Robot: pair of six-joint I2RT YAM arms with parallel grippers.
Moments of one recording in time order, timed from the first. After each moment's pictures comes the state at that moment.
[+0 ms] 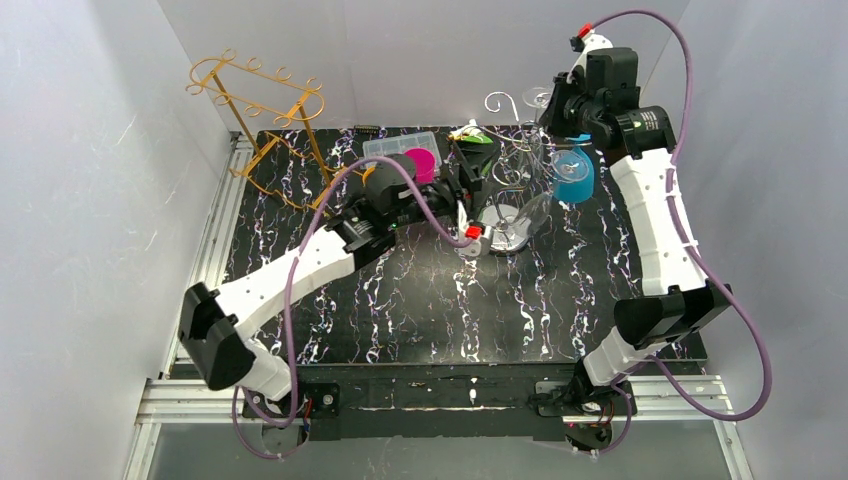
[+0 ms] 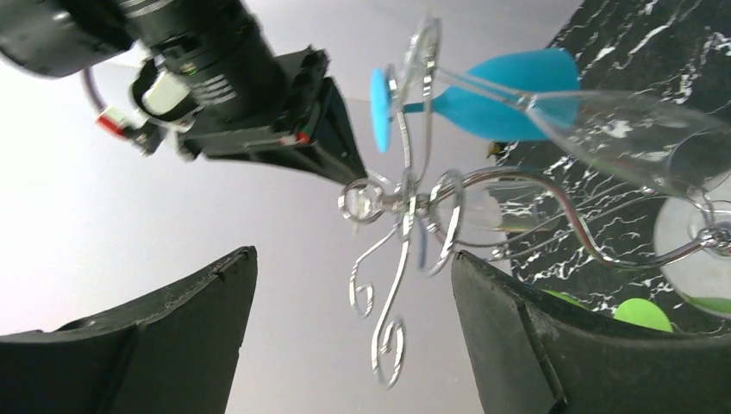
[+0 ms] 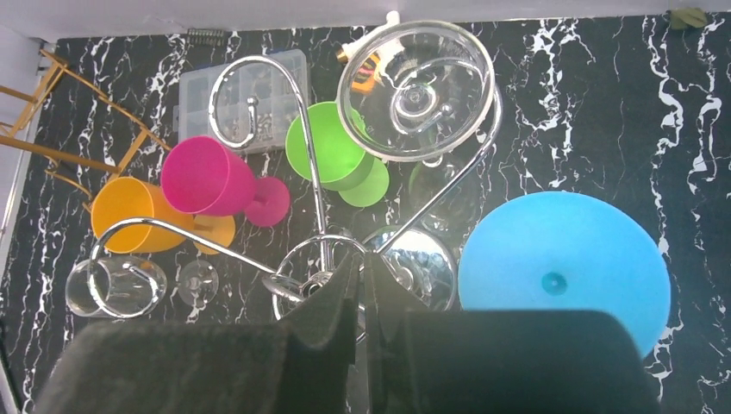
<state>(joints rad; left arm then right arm) -0.87 1.50 1.35 0.11 0.42 1.41 0.25 1.62 2.02 -0.90 -0.05 0.24</state>
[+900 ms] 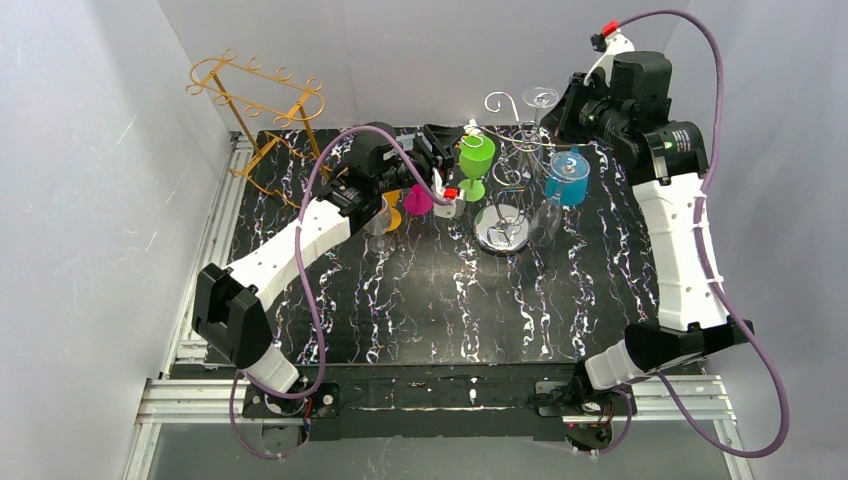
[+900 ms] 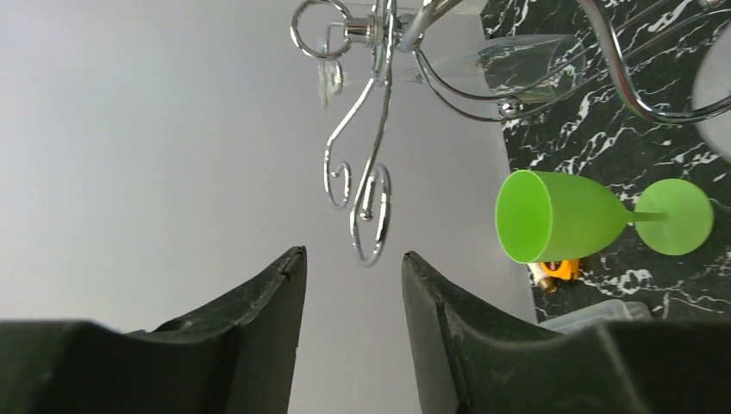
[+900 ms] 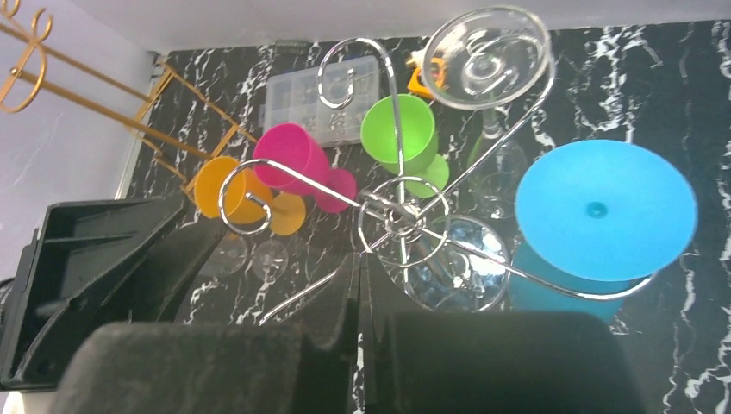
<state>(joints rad) -0.63 1.58 1.42 0.04 0.53 1.50 0.25 1.49 2.03 -0.94 -0.15 0.31</state>
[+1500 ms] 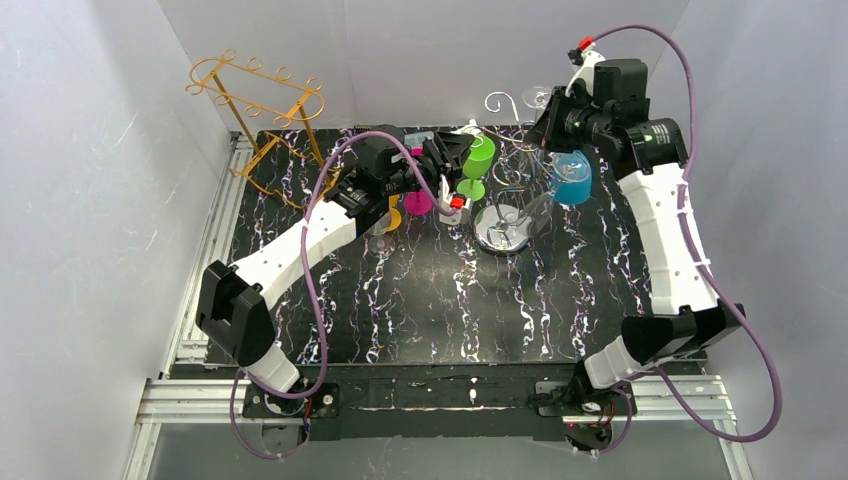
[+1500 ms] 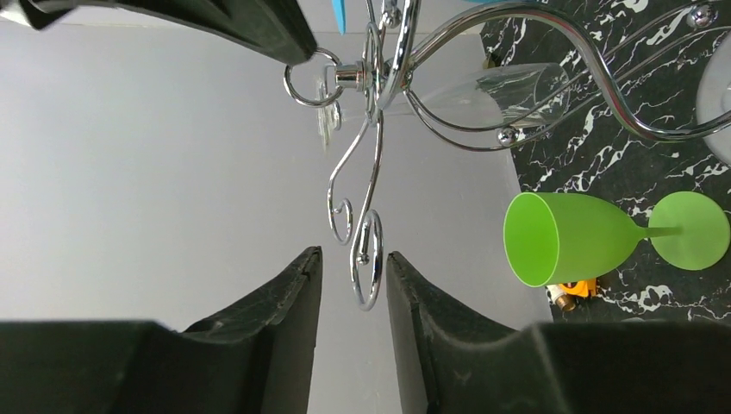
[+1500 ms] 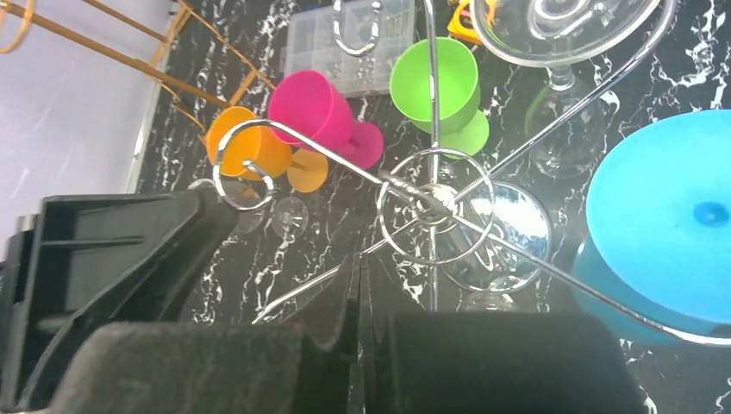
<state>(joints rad) -0.66 1.60 1.43 0.05 0.55 1.57 0.25 1.52 1.96 -0.94 -0.28 0.33</state>
